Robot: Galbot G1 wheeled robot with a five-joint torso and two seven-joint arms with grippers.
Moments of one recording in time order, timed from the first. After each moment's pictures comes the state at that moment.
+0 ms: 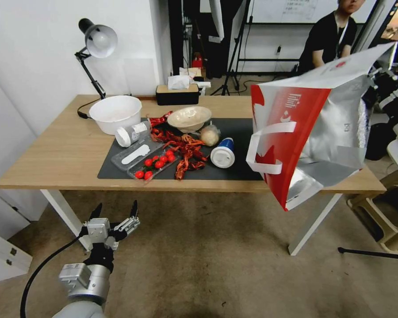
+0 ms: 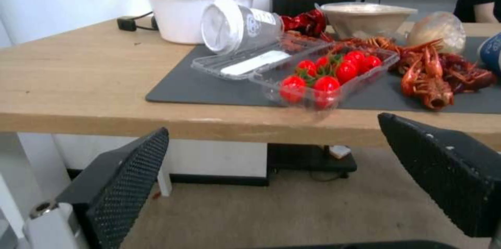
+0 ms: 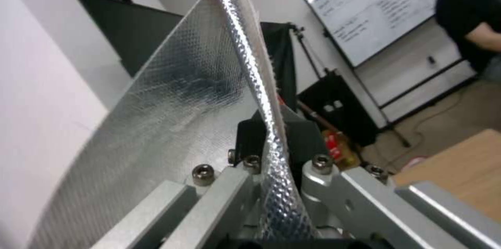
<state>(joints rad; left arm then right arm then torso) 1.80 -1.37 -0.56 -2.23 -0.27 -0.01 -0.12 -1.07 0.44 0.64 1.94 1.78 0.16 0.15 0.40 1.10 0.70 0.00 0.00</state>
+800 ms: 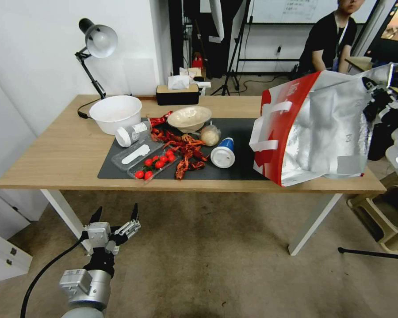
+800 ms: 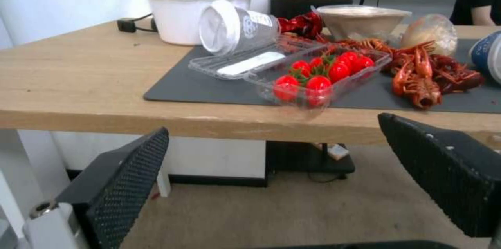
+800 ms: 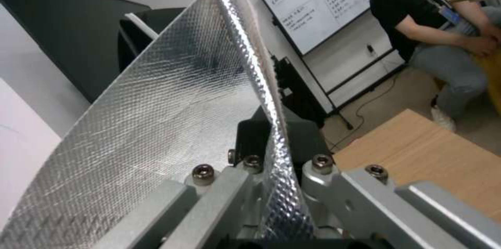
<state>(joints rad) 1.83 -1.39 -0.55 -2.24 -0.25 -0.04 -0.12 -1.06 0.45 0.63 1.91 1.75 0.10 0.29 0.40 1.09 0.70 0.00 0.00</state>
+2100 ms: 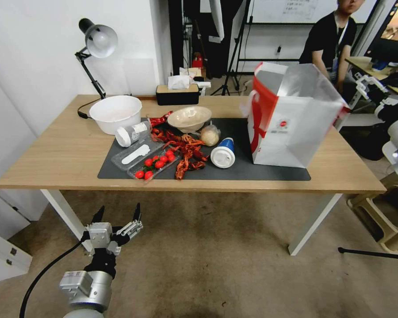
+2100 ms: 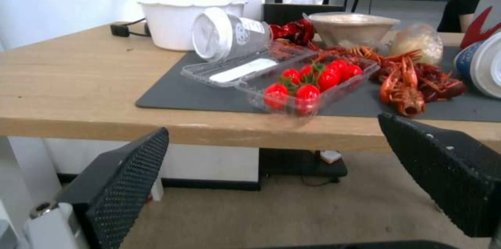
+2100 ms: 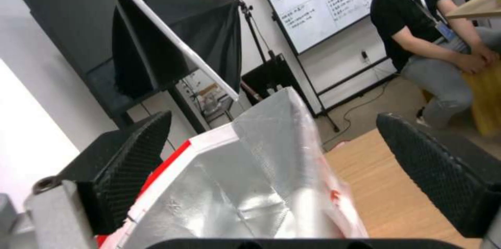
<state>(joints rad) 1.84 -1.39 -0.55 -2.26 -0.26 -0.04 -0.10 -1.02 0.42 0.58 1.94 1.66 0.07 0.35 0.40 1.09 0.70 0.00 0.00</state>
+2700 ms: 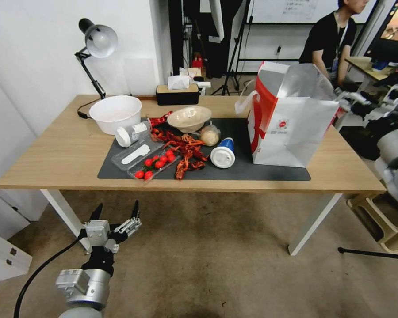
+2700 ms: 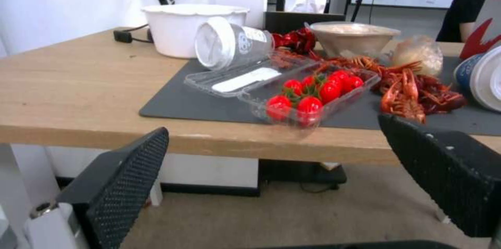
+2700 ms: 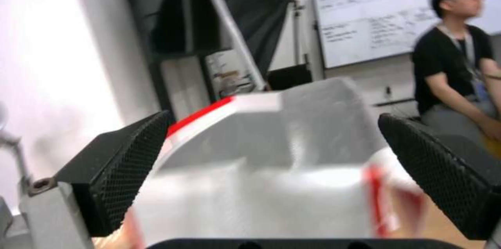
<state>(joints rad) 1.83 -1.39 -0.56 -2.27 -0.27 -0.04 -0.10 -1.24 0.42 0.64 2.09 1.31 0.11 0.28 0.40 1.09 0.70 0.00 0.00</state>
